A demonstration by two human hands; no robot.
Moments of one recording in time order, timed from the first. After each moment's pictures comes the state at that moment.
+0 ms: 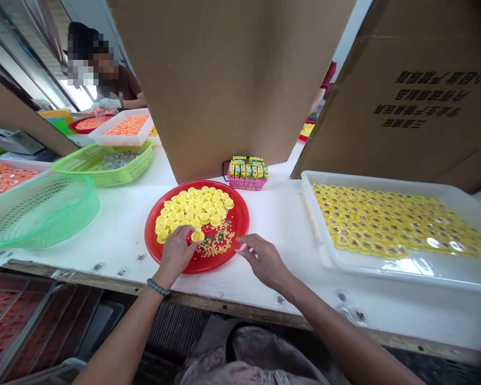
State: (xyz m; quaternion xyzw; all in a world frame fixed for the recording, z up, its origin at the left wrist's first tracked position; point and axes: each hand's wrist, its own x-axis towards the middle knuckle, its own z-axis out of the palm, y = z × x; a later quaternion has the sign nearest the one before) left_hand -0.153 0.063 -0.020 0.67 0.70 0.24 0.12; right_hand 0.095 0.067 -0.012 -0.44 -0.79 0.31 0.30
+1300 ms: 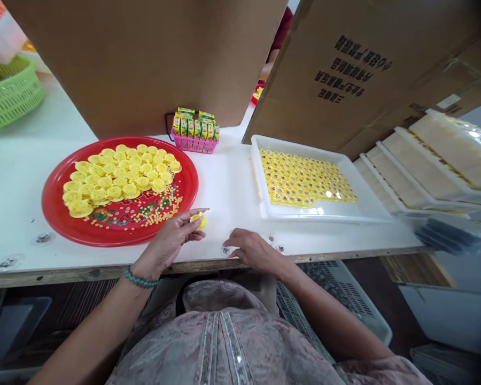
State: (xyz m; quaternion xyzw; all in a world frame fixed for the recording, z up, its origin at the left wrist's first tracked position) left_hand -0.030 0.032 -0.019 0.34 0.46 0.40 0.72; right_hand 0.199 0.006 -0.004 -0.43 -0.86 0.28 0.06
